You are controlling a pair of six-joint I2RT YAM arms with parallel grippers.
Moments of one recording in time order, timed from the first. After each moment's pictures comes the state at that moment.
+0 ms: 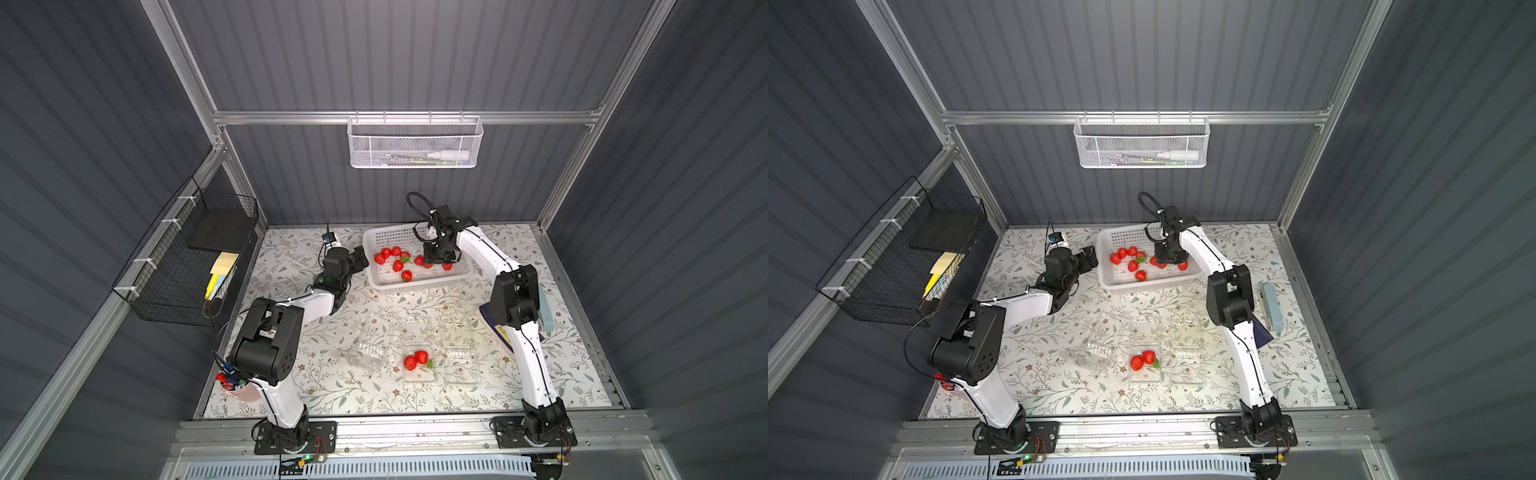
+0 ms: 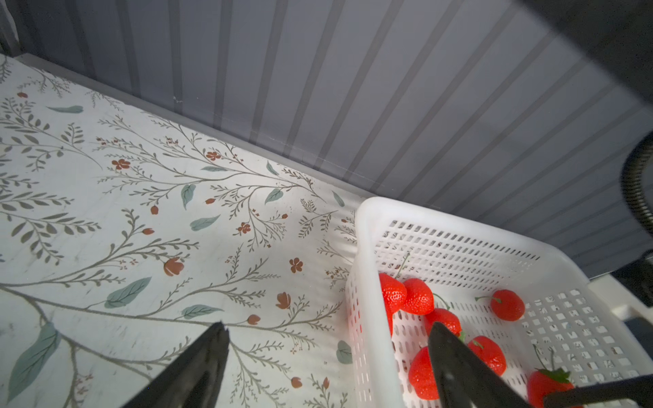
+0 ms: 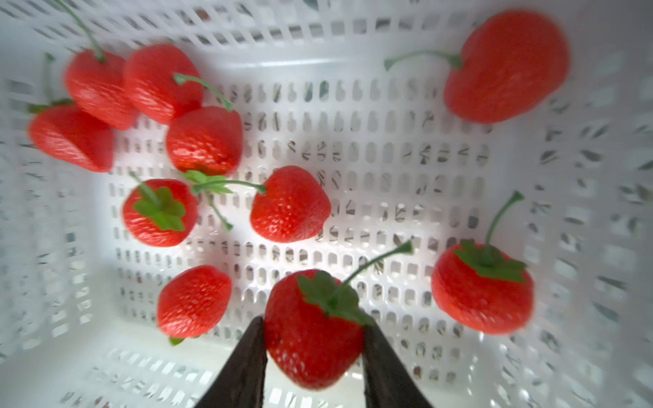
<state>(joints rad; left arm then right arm) -0.34 1.75 0.96 0.48 -0.18 -0.49 0.39 2.37 2.25 -1.03 -0.14 0.24</state>
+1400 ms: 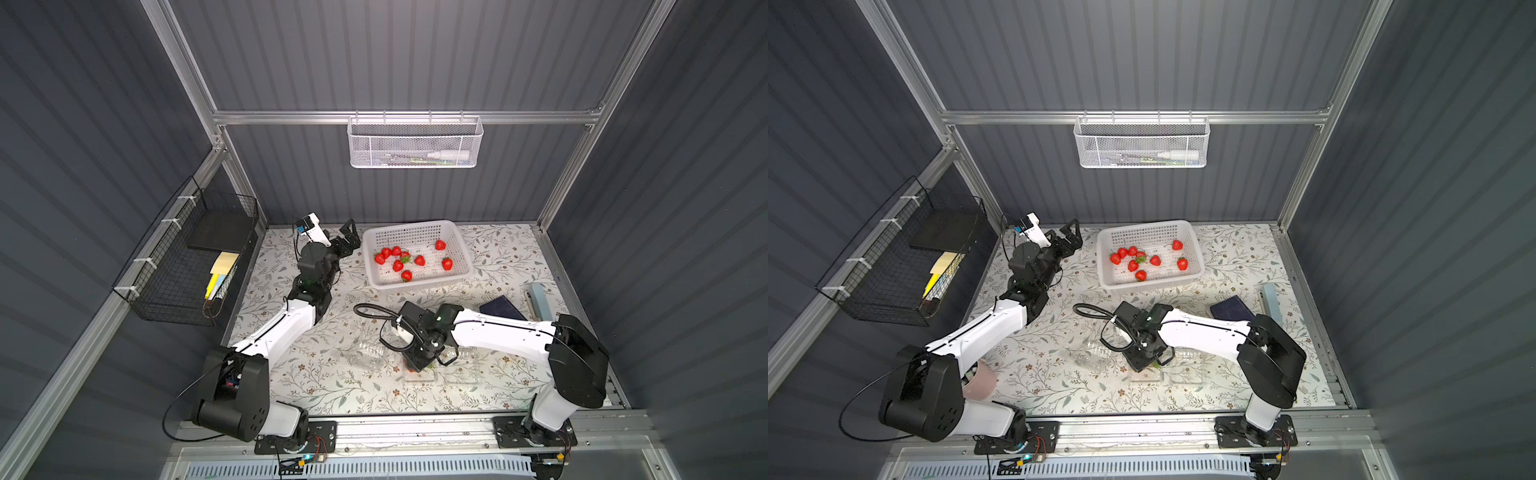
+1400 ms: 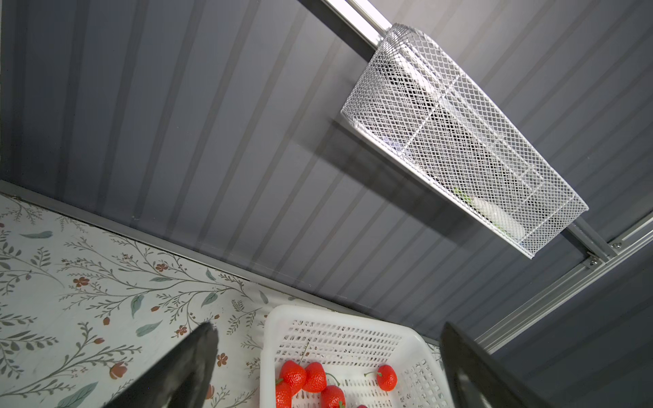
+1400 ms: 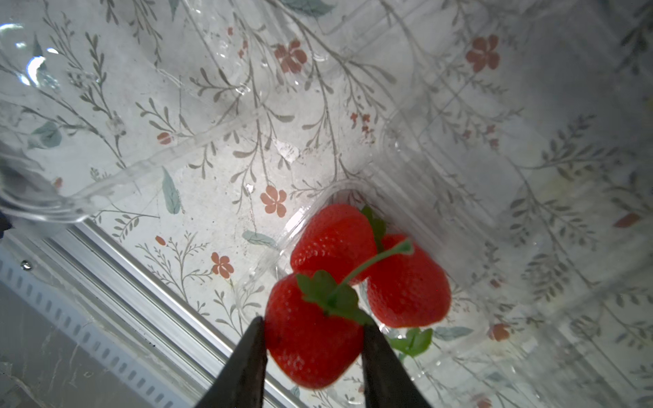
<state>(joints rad) -0.33 1.42 0.91 0.54 -0.14 -0.55 1.02 1.69 1.16 -0.83 -0.13 0.32</state>
